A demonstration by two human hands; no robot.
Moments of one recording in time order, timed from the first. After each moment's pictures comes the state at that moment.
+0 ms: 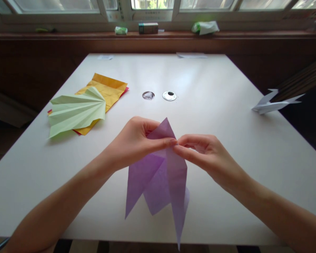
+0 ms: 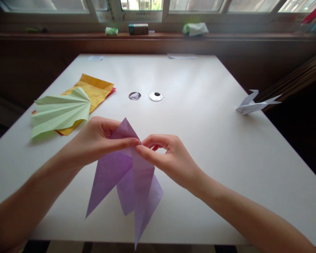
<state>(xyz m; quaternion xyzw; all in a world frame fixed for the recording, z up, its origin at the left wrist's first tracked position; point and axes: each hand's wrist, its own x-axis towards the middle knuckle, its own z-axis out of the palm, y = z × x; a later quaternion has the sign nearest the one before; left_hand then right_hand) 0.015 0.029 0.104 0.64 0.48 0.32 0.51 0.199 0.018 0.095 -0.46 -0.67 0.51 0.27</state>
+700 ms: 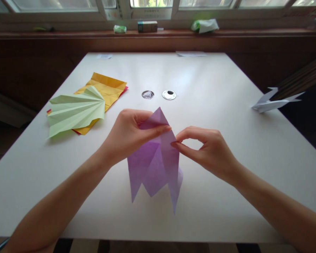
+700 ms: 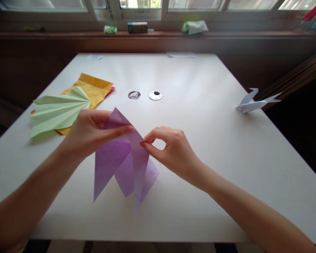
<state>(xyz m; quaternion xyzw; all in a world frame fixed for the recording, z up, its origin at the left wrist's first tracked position) 0.011 0.037 0.103 0.68 0.48 0.40 0.38 0.204 0.032 0.081 -0.43 -0.80 0.29 0.31</state>
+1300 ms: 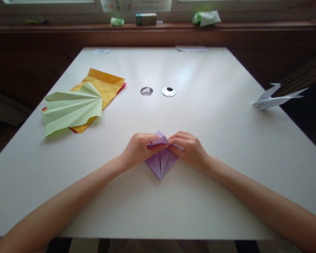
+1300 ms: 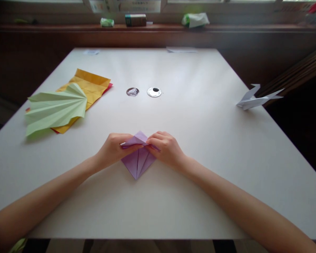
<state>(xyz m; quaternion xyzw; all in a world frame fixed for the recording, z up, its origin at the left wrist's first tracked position) 0.017 0.037 0.010 0.79 0.42 0.35 0.29 0.215 0.055 -0.009 -0.32 -0.88 0.12 0.32</state>
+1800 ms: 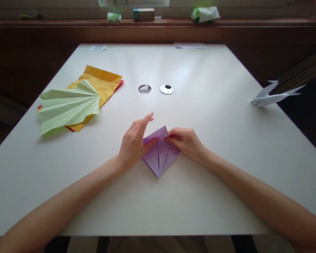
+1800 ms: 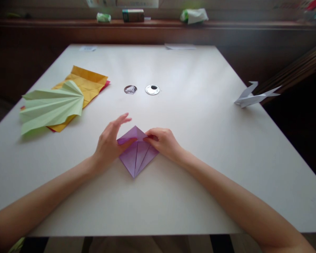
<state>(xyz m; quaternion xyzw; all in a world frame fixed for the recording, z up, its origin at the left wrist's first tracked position) 0.013 0.037 0.001 0.78 0.48 0.39 0.06 0.212 0.063 -0.001 -0.43 -0.79 0.33 0.28</state>
